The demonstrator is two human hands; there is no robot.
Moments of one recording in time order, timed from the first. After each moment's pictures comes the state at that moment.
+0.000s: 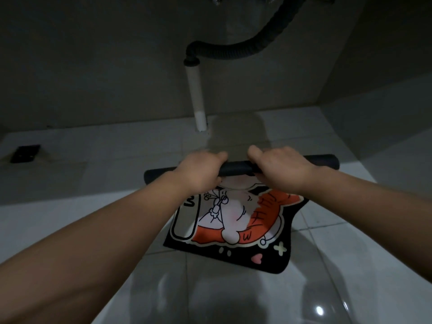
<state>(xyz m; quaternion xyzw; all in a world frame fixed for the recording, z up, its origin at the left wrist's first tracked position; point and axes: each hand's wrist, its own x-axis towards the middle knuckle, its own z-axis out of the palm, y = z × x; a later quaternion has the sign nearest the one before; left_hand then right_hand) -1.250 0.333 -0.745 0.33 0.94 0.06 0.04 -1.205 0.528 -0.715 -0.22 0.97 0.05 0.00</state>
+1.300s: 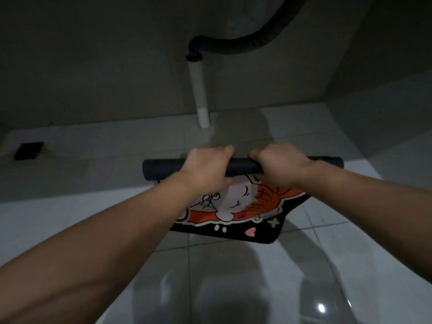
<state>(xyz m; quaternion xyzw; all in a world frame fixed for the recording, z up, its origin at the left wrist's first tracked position) -1.242 0.341 -0.746 0.31 0.95 0.03 -0.04 -1.218 0.523 -0.718 -0.19 0.98 0.05 0.06</state>
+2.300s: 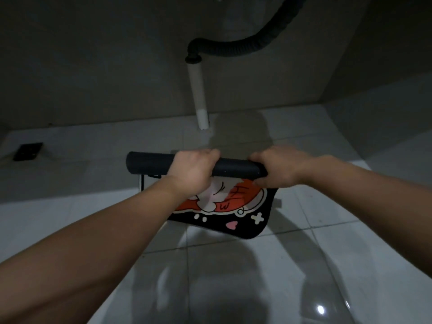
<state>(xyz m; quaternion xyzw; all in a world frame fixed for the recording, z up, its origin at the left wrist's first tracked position) -1.244 0.315 -0.755 0.31 0.95 0.03 -0.10 -1.218 0.526 -0.708 -0.18 0.97 -0.04 0.16</state>
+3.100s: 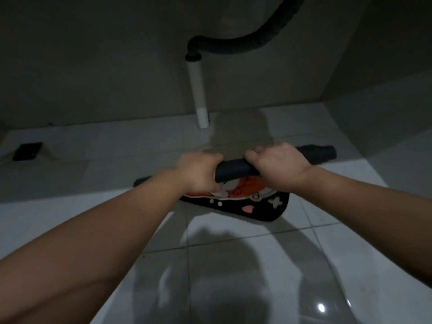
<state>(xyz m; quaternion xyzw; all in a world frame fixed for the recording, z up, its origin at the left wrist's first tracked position) -1.250 0.324 -0.750 0.29 0.95 0.06 0.08 -1.214 0.526 -0.732 -0.27 0.95 0.12 -0.08</state>
